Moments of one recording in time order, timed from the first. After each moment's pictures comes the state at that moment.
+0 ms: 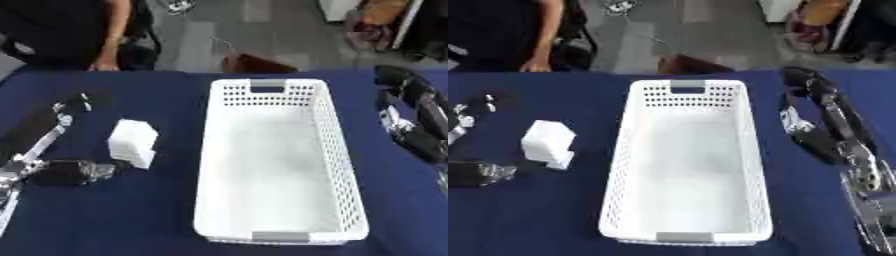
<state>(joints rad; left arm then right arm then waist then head) -0.28 0.59 0.11 -1.81 -0.72 -0.24 -0.31 -0.50 -0.36 0.00 -1.63 0.33 -0.18 0.16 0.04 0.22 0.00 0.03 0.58</state>
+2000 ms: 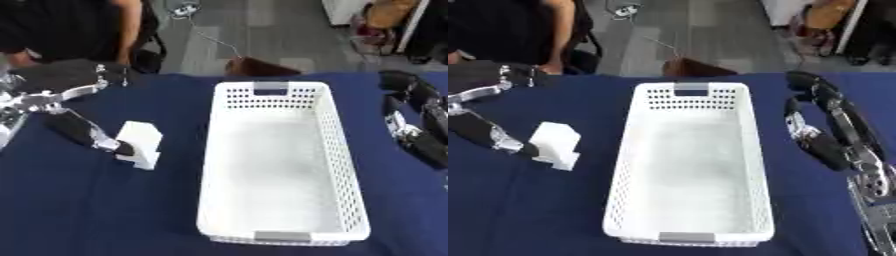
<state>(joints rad) -0.65 0.82 -0.13 -1.50 -0.64 -0.38 -0.52 -0.50 -0.36 0.01 -1.62 0.32 -0.19 0.17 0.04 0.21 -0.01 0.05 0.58</state>
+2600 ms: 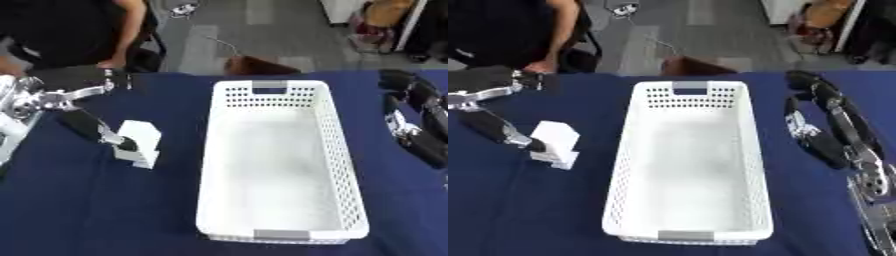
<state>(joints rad) -0.72 0.78 -0.14 -1.33 -0.62 -0.40 -0.56 -0.50 -0.36 0.01 -1.62 0.32 -0.19 0.17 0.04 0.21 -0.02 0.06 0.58</state>
